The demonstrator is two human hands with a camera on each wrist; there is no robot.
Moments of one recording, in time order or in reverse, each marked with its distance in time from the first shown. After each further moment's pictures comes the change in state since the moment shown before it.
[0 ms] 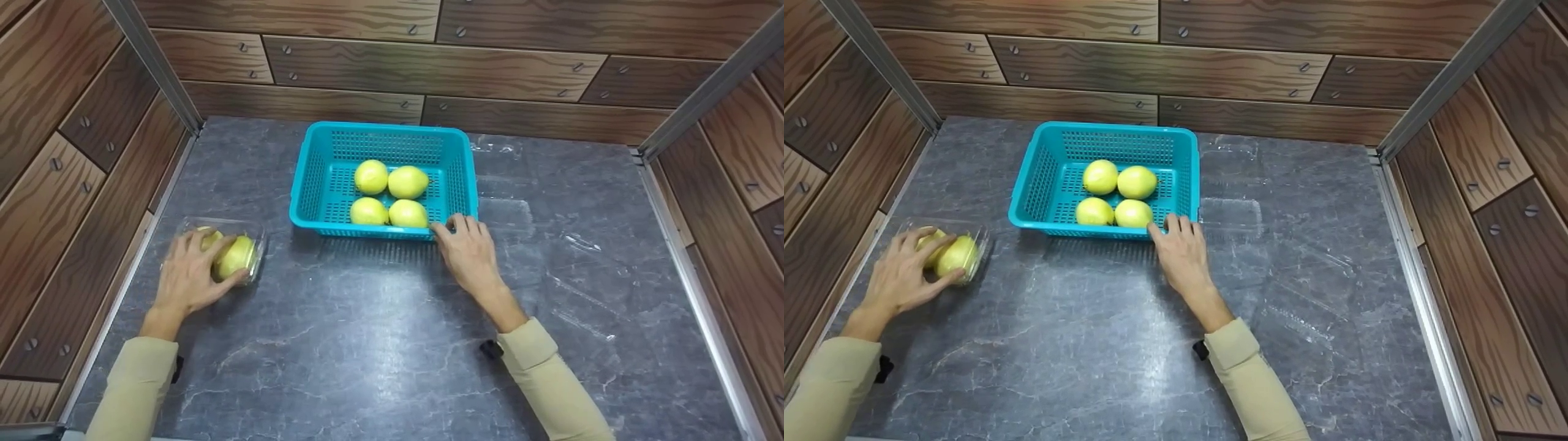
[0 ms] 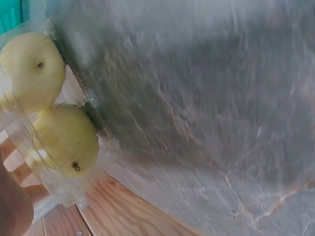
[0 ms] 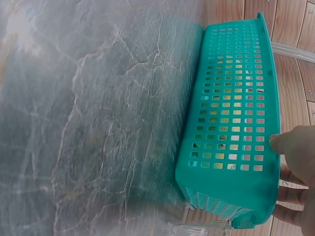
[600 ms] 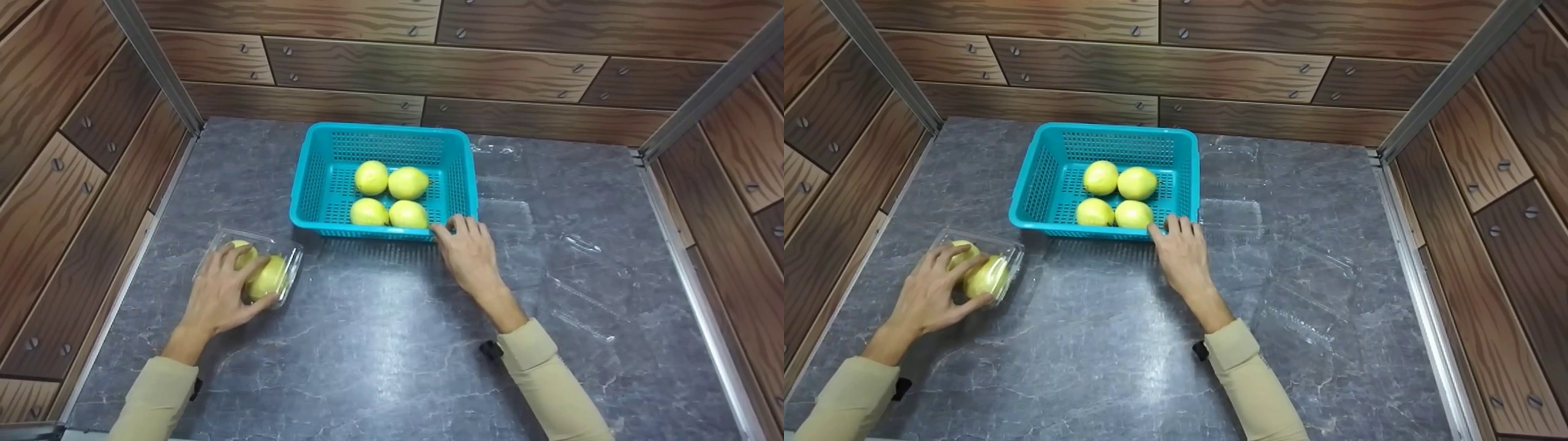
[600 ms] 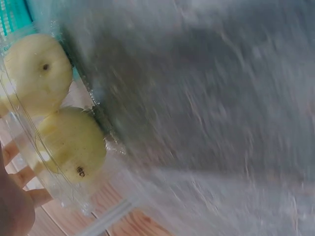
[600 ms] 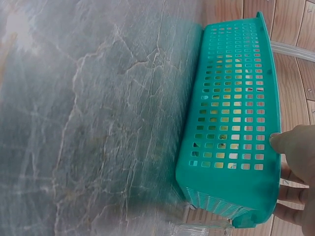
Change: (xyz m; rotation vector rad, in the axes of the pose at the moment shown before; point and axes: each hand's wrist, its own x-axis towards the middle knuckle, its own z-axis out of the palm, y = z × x) left_hand -0.016 0.053 0.011 -0.003 0.061 0.171; right_hand 0.000 0.001 0.000 0.018 -0.003 -0.001
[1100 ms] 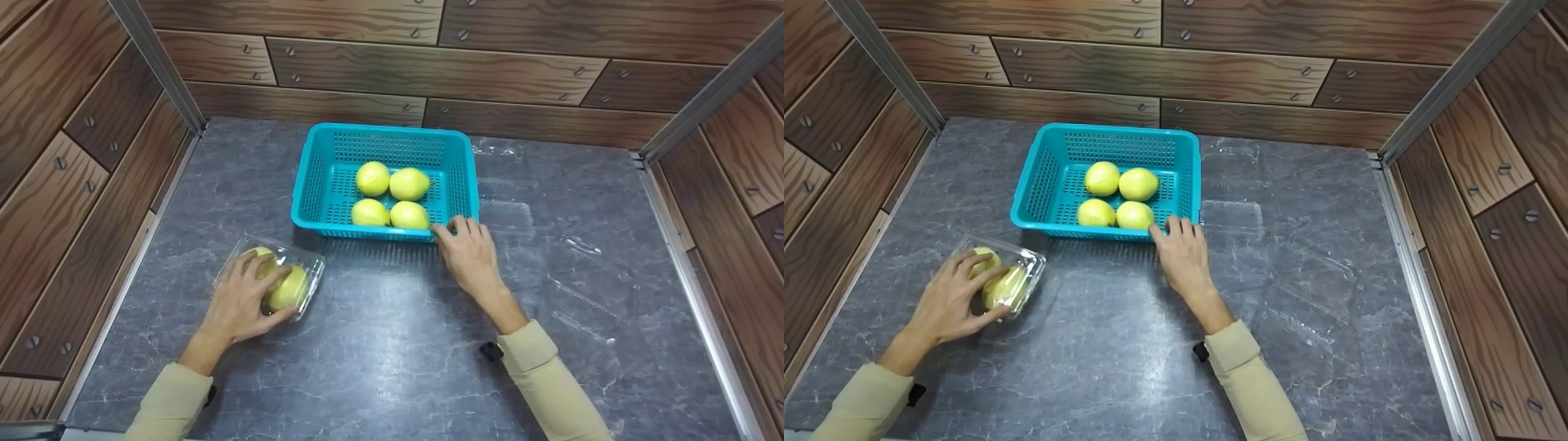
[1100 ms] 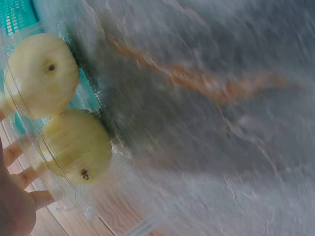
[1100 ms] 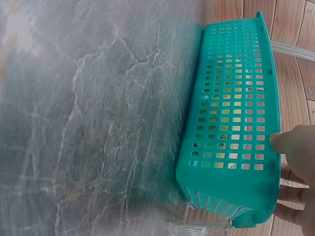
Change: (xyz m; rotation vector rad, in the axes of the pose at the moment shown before) left_hand 0.001 0.032 0.006 -0.007 0.053 0.100; right_hand 0.001 -0.001 -0.001 -0.011 -0.005 0.004
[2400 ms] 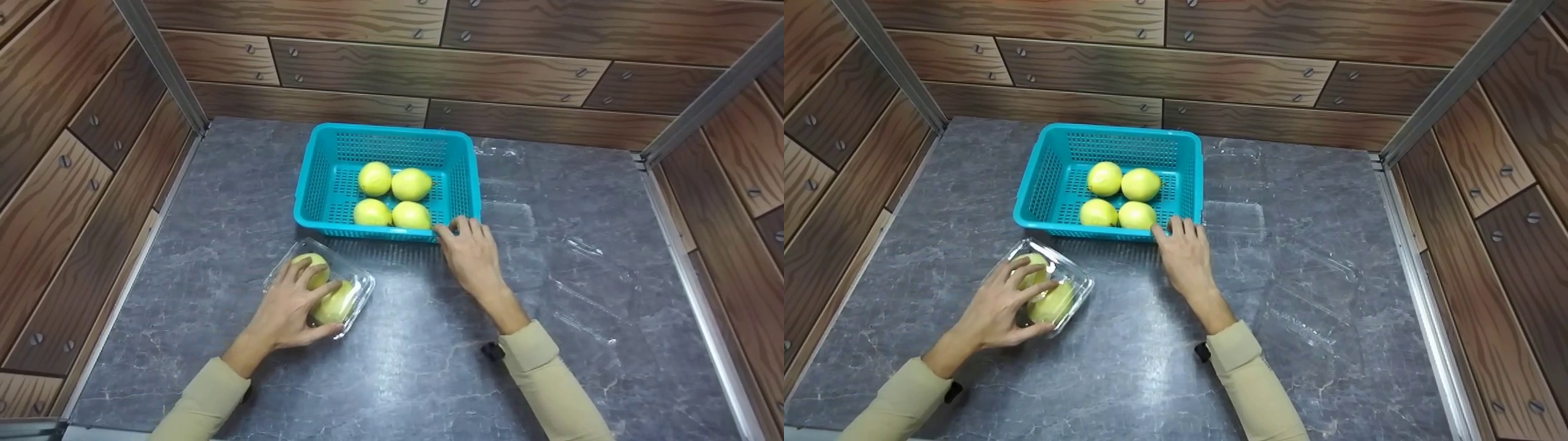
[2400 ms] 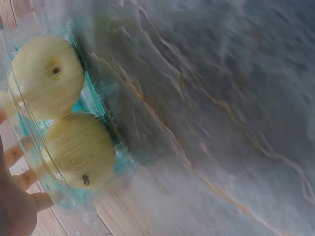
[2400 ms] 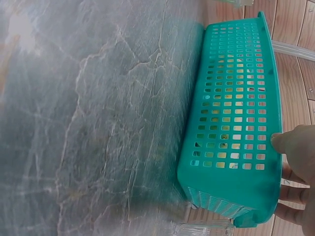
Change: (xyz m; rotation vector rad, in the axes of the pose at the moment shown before) left_hand 0.024 0.060 0.020 -0.020 -0.060 0.165; right_hand -0.001 0.000 0.000 0.015 -0.026 0.015
